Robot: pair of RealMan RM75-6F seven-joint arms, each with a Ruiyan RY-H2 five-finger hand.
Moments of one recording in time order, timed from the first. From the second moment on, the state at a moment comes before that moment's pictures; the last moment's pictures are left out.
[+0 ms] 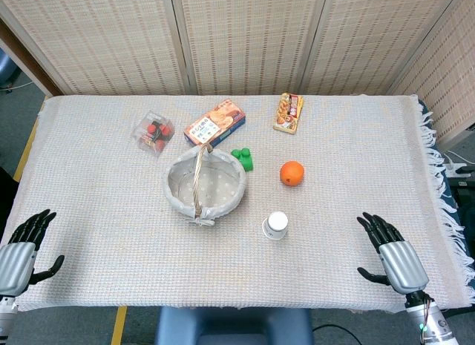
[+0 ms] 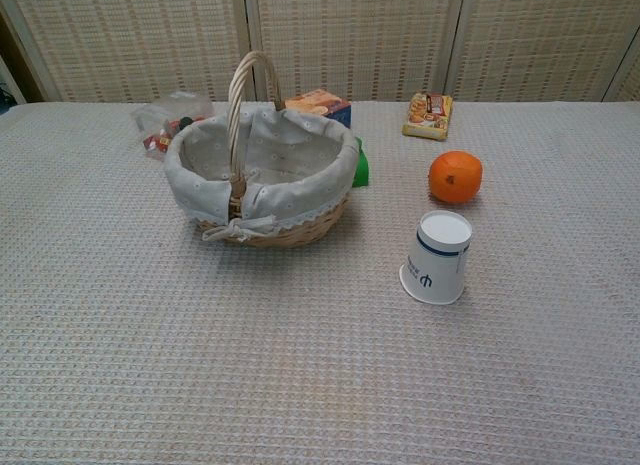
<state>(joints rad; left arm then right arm) -0.10 -1.08 -0.01 -1.65 1.49 1.43 -0.06 0.11 -1.19 -0.04 -1.65 -1.62 1.40 -0.01</state>
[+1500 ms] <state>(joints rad) -0.12 -1.07 -0.01 -1.67 1.47 1.37 -0.09 0.88 -1.48 0.32 -1.32 -0.42 0.84 -0.52</state>
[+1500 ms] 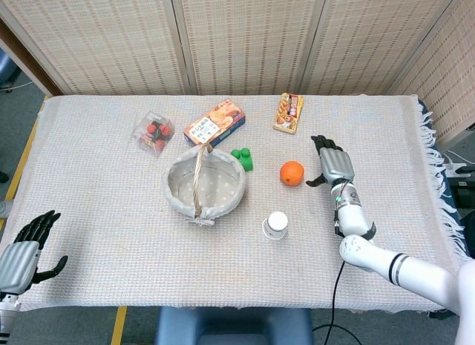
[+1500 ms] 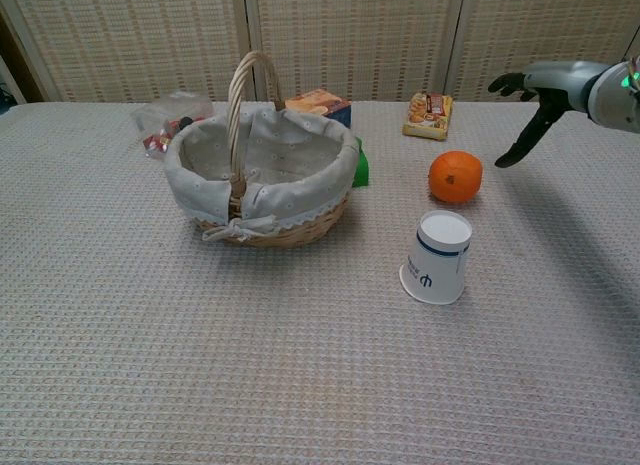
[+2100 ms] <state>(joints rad) -0.13 -1.05 -0.01 -1.67 1.46 1.35 -0.13 1.05 -1.85 0.32 -0.89 -0.35 0.79 -0.57</state>
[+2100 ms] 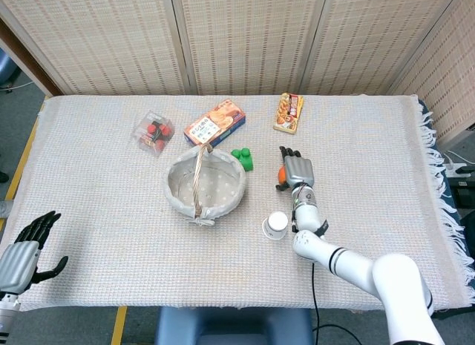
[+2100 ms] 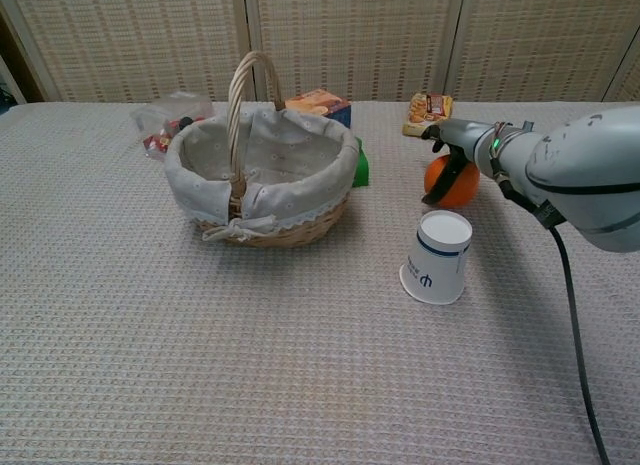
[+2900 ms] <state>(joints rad) -0.13 -1.06 -0.01 -1.67 1.49 1.37 -0.15 0.96 -1.66 0.49 -1.56 -0.64 1.05 -0.35</state>
